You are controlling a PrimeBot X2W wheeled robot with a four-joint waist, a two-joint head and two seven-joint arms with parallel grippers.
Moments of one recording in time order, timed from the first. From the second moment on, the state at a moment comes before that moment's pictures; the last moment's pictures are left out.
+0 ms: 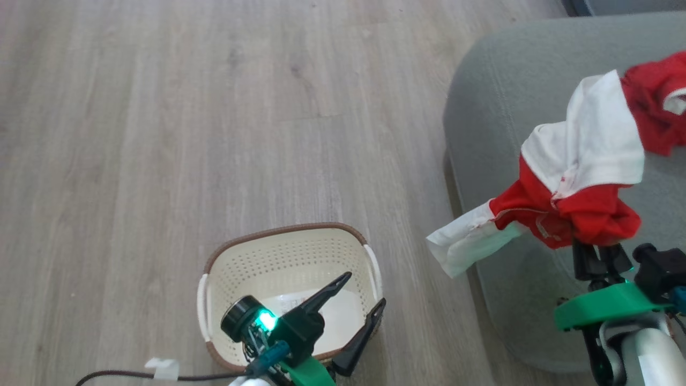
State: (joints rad) left arm -0.10 0.10 -0.60 0.21 -0.14 -0.13 -0.26; right arm -0.03 -0.13 -0.06 0.11 0.16 0.13 -0.26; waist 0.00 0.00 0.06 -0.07
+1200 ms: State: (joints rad) left arm -0.19 0.16 -0.66 0.17 -0.11 -0.13 -0.26; right arm -0.09 -0.07 -0.11 0.01 0.13 0.13 -0.26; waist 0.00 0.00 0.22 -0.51
